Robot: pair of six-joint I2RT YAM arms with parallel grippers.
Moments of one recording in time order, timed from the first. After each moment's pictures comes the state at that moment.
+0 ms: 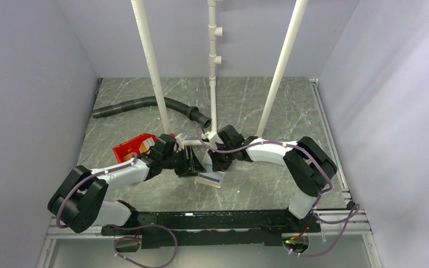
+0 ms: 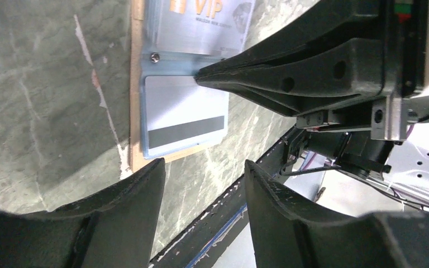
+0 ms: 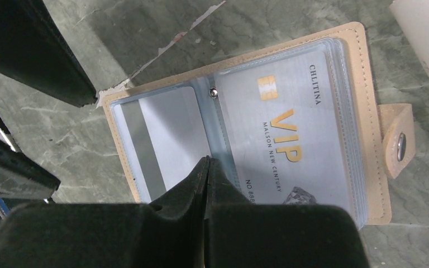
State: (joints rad) left arm -0.59 1.32 0.51 0.07 0.50 -0.88; right arm 0.76 1.71 0.91 -0.18 -0.41 -0.03
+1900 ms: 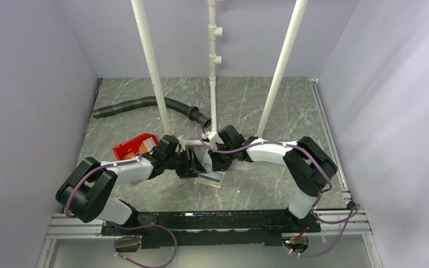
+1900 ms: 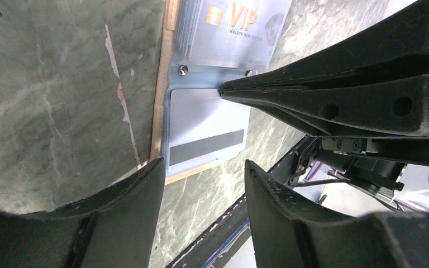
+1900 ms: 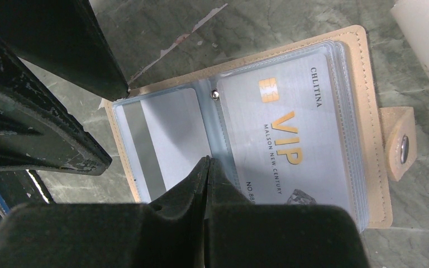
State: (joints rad) left arm -0.59 1.42 0.51 0.12 0.47 -0.90; right arm 0.75 1.71 0.89 -0.16 -0.43 -0.03
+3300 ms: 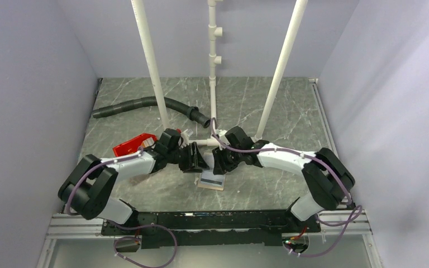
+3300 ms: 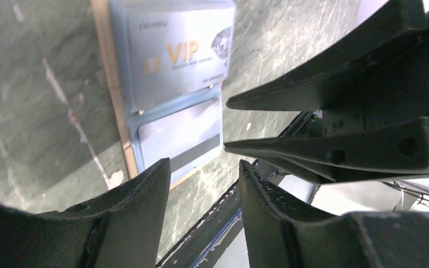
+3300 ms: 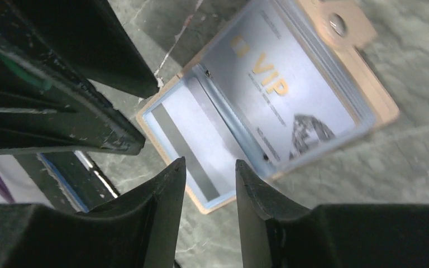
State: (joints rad) left arm -0.58 1.42 0.58 0.08 0.54 -0.85; right arm 0.75 1.55 0.81 -0.18 -0.39 0.24
